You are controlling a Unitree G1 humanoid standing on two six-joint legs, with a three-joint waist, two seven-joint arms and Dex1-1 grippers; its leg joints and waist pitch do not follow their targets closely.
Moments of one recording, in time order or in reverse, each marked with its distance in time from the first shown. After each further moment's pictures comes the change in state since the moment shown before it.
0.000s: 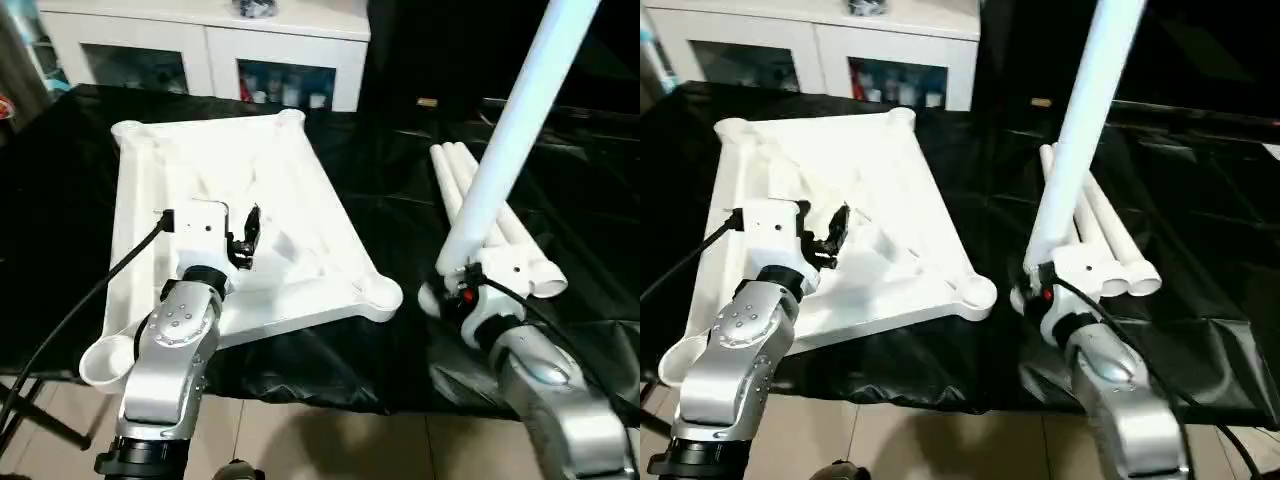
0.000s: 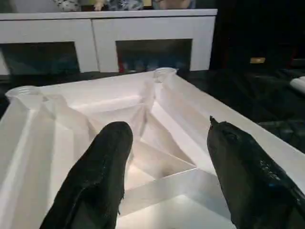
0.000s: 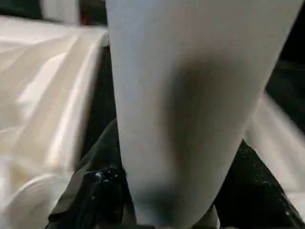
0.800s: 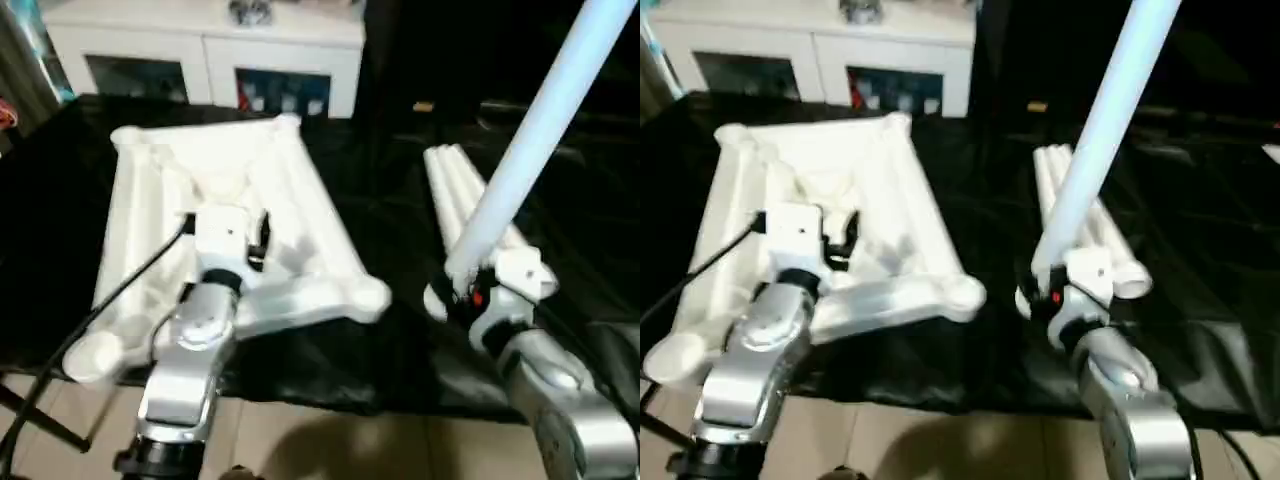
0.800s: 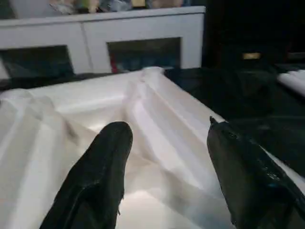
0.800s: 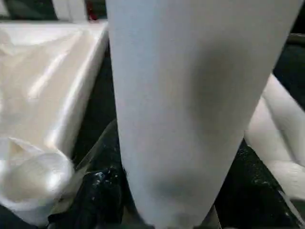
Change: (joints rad) left arm -0.020 -0.056 -0.056 0.047 0.053 0.015 0.034; right arm 0.006 -0.032 -0.059 -0.025 0.118 0.150 0.098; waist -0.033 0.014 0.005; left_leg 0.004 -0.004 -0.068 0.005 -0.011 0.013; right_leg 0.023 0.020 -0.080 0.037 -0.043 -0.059
